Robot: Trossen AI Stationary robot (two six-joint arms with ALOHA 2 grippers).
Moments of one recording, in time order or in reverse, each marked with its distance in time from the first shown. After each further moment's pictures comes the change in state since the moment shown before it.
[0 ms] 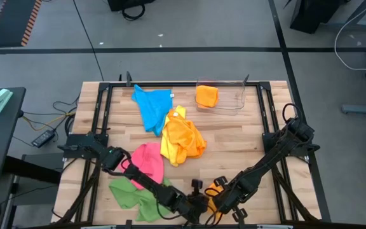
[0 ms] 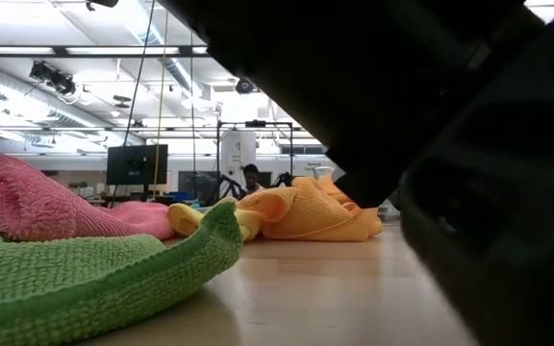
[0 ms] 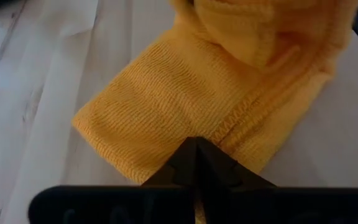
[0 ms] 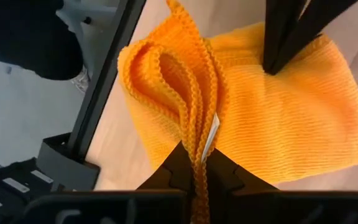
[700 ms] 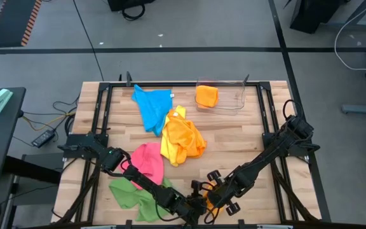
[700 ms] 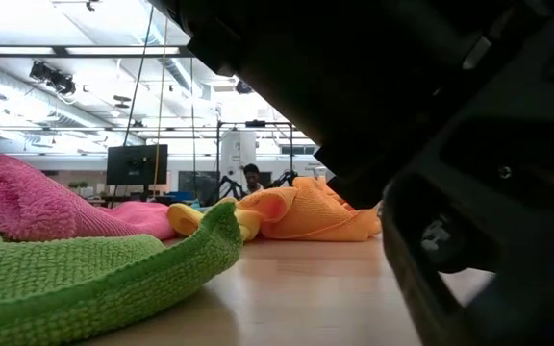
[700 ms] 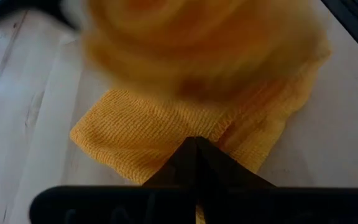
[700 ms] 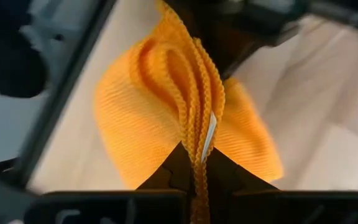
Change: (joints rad) left arm -0.010 0.002 0.000 0.007 -0.026 0.037; right arm -0.059 -0.022 -0.003 0.042 0.131 -0.123
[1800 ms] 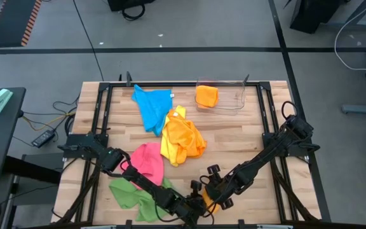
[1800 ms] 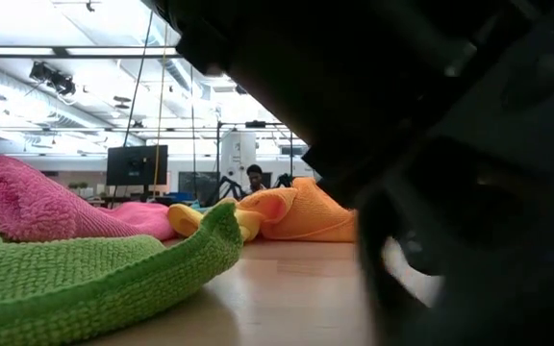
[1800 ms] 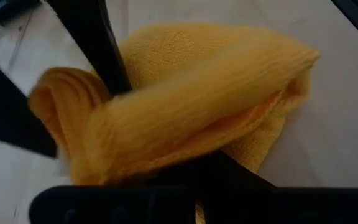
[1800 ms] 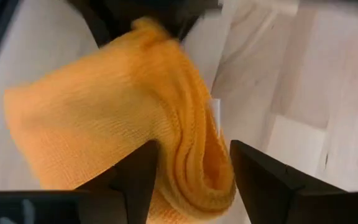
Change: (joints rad) left arm -0.009 -0.005 0.000 -0.025 -0.016 0.016; right arm -0.012 0.000 -0.129 0.155 0.186 0.074
